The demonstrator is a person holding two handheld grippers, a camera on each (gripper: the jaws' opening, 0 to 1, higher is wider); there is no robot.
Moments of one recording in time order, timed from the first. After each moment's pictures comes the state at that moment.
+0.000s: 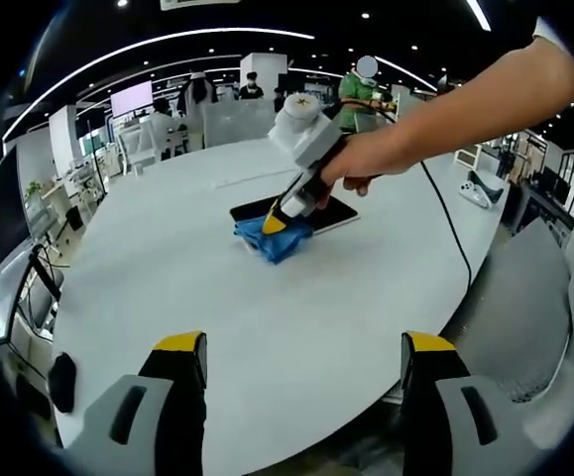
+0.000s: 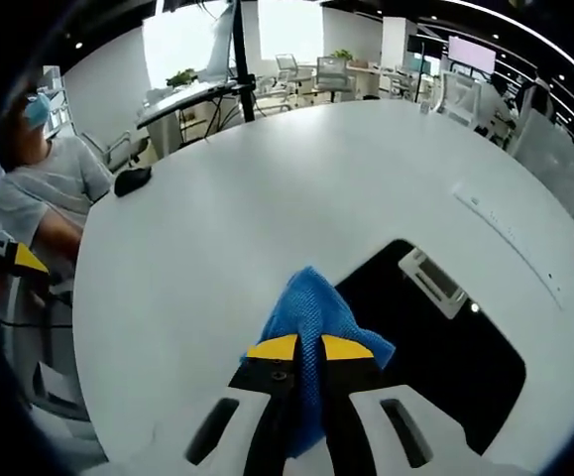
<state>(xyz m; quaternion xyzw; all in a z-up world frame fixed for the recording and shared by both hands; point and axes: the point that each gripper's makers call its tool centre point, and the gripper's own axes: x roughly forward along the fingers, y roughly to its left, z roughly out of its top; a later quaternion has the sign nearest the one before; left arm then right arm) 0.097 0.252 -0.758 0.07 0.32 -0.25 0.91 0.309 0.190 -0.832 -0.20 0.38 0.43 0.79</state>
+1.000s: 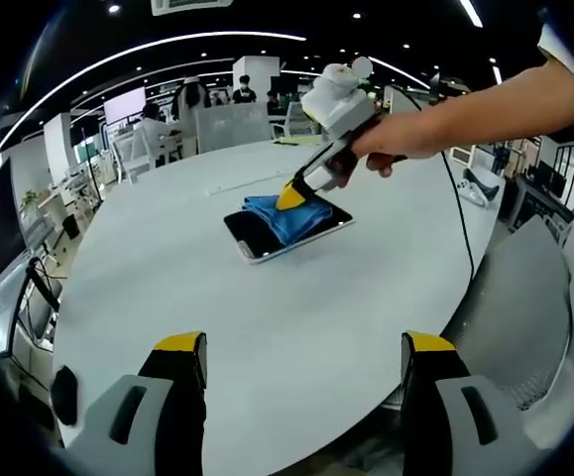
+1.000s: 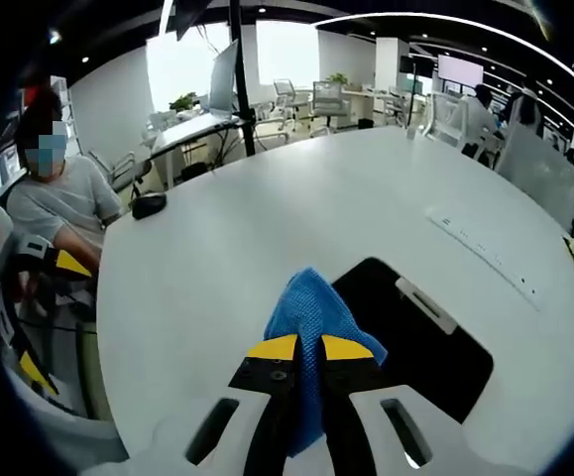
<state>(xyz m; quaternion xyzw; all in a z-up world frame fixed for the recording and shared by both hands) 0.103 0.243 -0.754 0.08 0.31 -0.26 0.91 0.294 0.159 -0.775 -0.18 0.34 0.44 0.81</state>
